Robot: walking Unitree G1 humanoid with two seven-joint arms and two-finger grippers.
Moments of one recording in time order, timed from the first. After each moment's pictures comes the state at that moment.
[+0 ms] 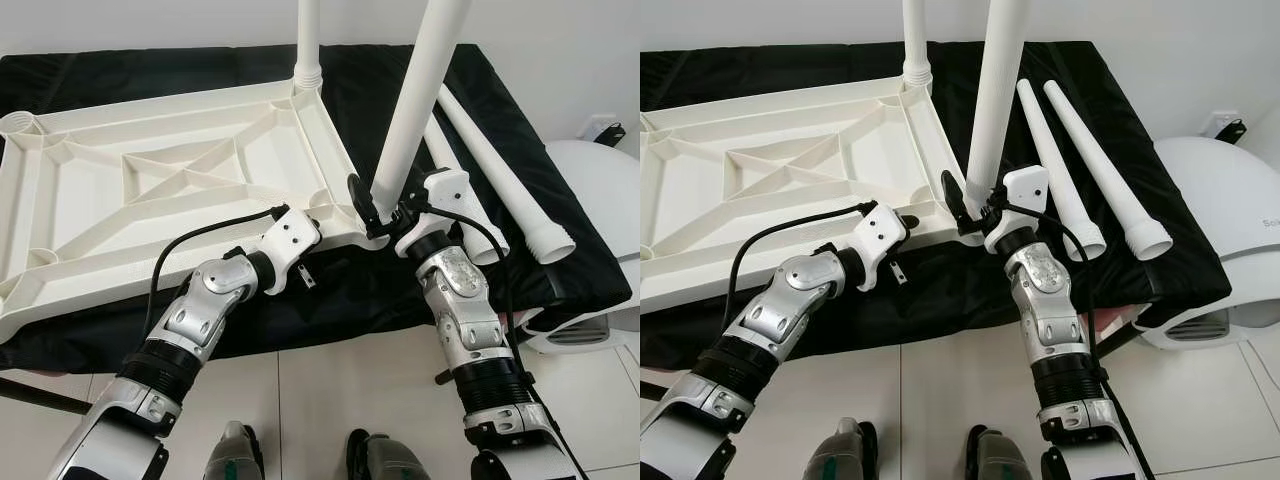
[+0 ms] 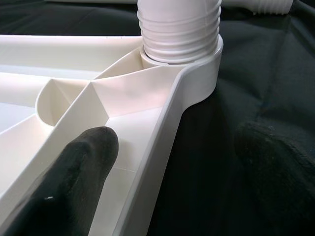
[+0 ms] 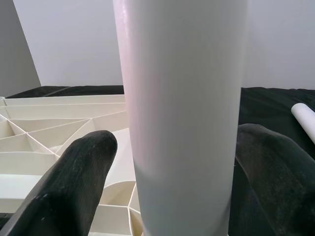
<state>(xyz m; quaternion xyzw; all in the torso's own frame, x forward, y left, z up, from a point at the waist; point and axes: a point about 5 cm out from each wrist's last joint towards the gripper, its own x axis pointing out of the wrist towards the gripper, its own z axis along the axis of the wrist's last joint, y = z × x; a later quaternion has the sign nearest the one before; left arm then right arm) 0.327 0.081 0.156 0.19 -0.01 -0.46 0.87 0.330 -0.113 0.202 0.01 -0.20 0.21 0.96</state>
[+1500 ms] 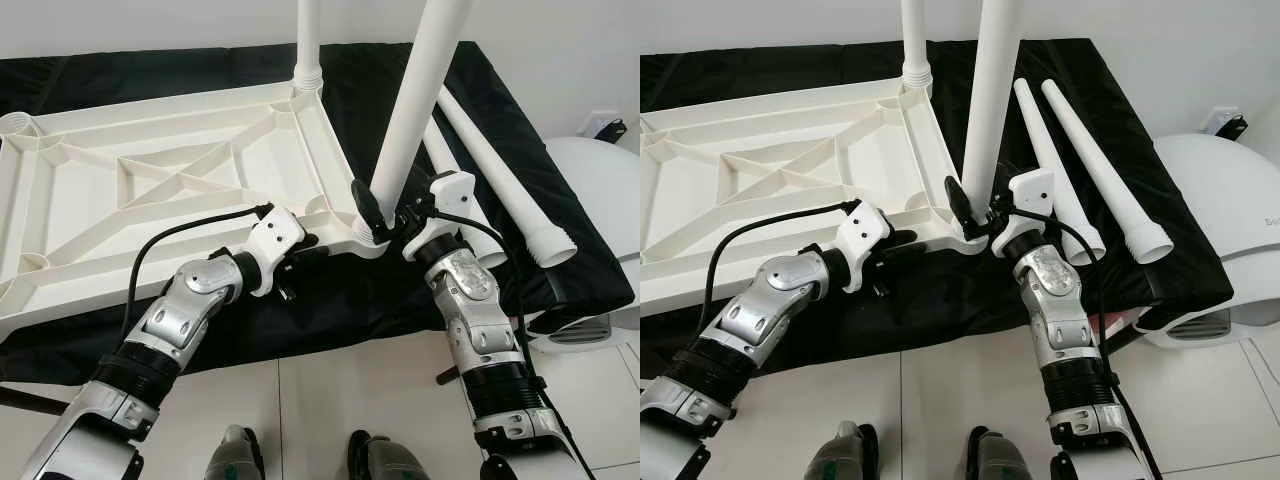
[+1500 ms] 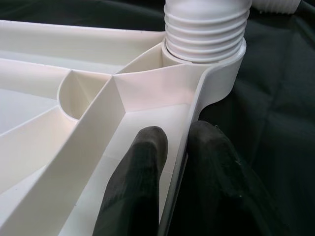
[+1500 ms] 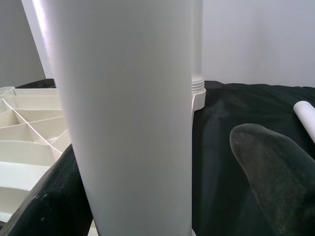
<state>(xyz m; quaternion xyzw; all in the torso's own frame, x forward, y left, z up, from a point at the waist) 0.320 0.095 0.161 0.19 0.00 -0.47 0.86 0.328 -0.120 0.204 -0.01 -0.20 0.23 0.95</state>
